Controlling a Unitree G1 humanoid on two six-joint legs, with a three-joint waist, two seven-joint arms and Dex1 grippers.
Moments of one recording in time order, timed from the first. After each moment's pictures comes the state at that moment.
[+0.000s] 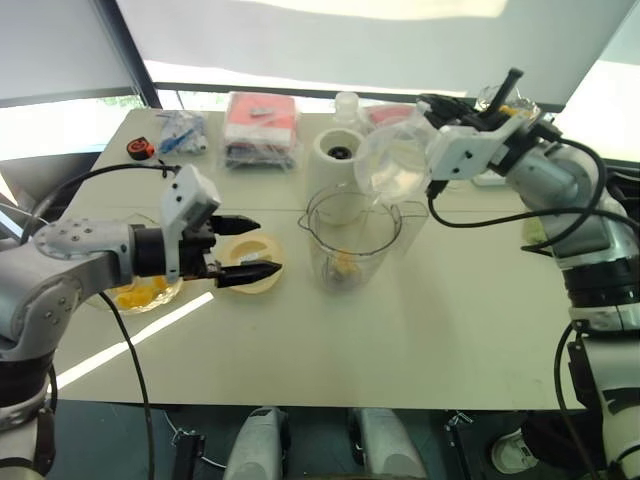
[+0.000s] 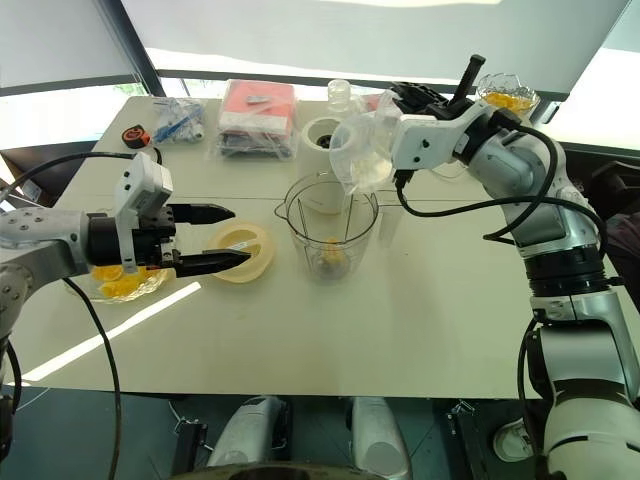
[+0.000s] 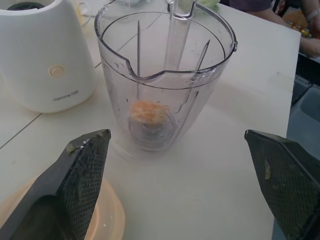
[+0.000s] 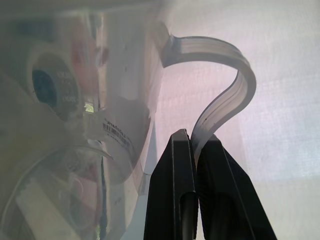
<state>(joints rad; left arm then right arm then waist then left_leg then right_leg) -0.46 0.93 0.13 -0.48 -0.86 0.99 -0.83 -0.84 -0.74 0.09 0.24 -0.41 -0.37 0.44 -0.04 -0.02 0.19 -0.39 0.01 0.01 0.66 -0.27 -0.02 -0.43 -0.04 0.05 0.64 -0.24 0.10</state>
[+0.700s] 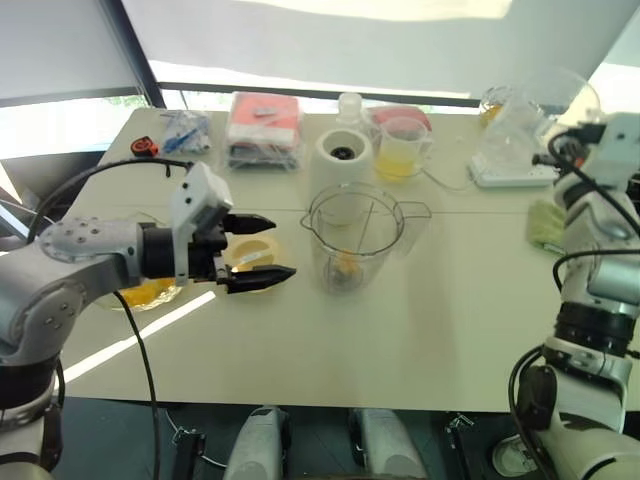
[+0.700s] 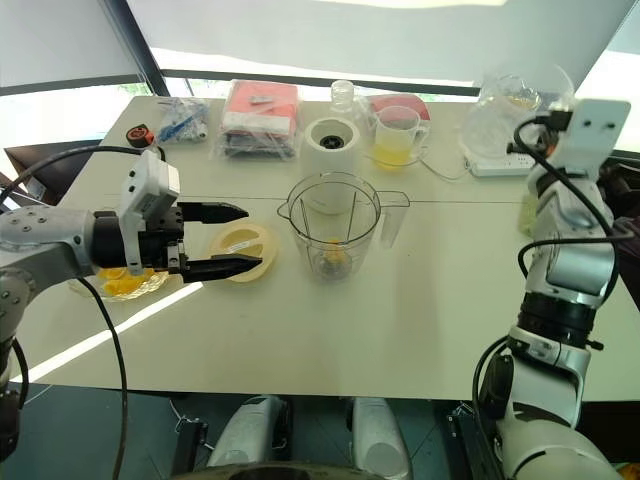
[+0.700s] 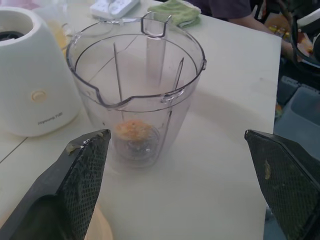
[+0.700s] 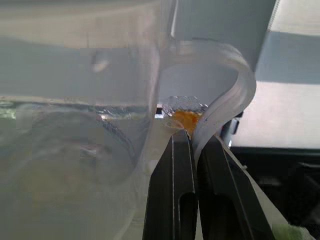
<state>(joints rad) -0.49 0.90 0.13 -0.55 -0.92 1.01 -0.80 -0.59 -0.49 -0.48 0.09 0.10 0.50 0.06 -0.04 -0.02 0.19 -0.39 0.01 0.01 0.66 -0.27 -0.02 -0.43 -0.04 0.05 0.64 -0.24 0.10</state>
